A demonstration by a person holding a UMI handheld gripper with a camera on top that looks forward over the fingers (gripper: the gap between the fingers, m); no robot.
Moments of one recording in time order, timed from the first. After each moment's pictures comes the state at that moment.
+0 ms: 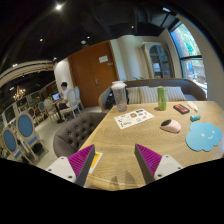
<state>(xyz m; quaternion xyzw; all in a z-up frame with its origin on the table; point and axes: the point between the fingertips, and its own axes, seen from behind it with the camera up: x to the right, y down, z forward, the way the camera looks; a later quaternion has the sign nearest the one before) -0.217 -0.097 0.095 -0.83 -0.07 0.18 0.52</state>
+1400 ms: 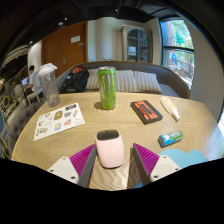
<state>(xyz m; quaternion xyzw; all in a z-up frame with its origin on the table) 0.017 0.148 -0.012 -0.90 -0.03 0.03 0.44</state>
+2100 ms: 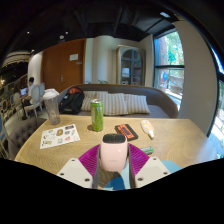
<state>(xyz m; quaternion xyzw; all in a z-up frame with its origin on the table) 0.070 0.106 0.095 -0.84 -0.02 0.00 0.54</state>
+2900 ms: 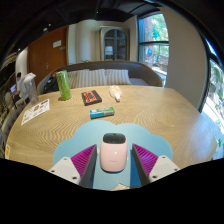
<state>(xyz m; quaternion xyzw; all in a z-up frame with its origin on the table) 0.210 0.027 -0.007 -0.90 0.05 -0.02 0.44</state>
